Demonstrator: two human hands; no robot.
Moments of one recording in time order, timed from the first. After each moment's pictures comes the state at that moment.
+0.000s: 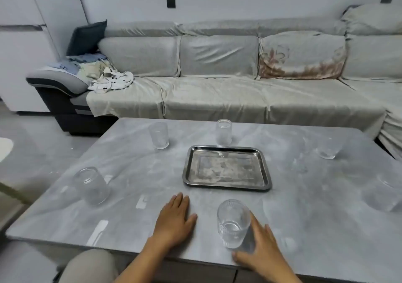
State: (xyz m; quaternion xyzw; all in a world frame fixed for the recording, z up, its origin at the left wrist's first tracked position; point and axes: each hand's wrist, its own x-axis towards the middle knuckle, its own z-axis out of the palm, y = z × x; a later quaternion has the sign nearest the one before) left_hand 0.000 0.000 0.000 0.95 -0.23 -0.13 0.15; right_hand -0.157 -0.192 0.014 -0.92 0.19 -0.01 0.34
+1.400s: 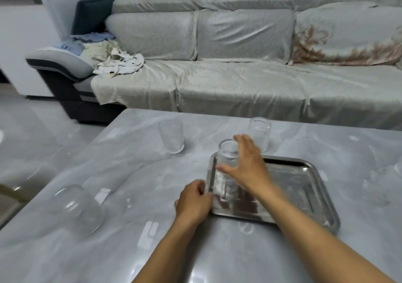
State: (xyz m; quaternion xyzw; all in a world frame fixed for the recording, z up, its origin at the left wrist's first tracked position) left_hand 0.127 -0.052 0.020 0.88 -0.01 -0.16 0.44; right_hand 0.133 -0.216 0.045 -0.94 0.11 -0.15 0.28
